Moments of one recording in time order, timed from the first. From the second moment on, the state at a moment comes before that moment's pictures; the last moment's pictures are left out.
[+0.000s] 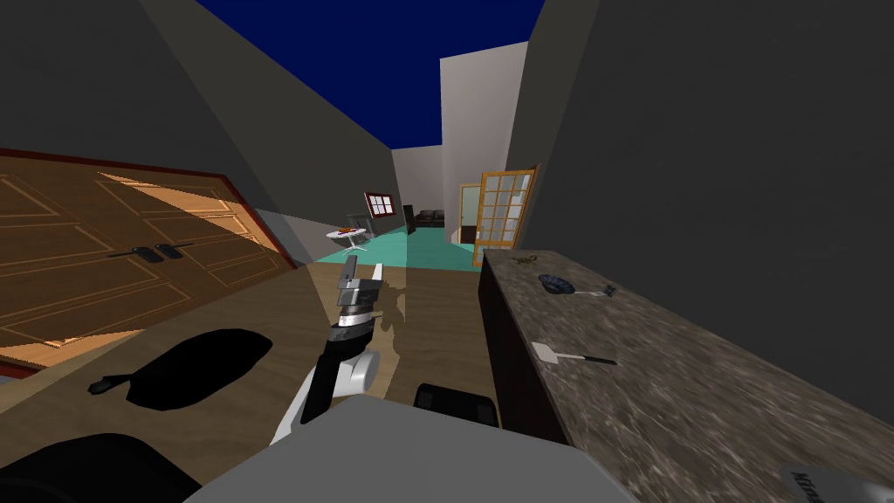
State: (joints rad) left arm 0.51 -0.04 0.04 -2.36 -0.06 -0.48 0.16; right arm 1.38 -1.86 -0.29 -0.83 0.53 -1.02 0.22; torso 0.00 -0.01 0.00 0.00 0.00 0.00
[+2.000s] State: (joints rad) left arm 0.51 -0.04 0.04 -2.36 -0.06 -0.48 0.16; right arm 1.62 -2.04 -0.13 -0.57 0.03 -1.19 0.35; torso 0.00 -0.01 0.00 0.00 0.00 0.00
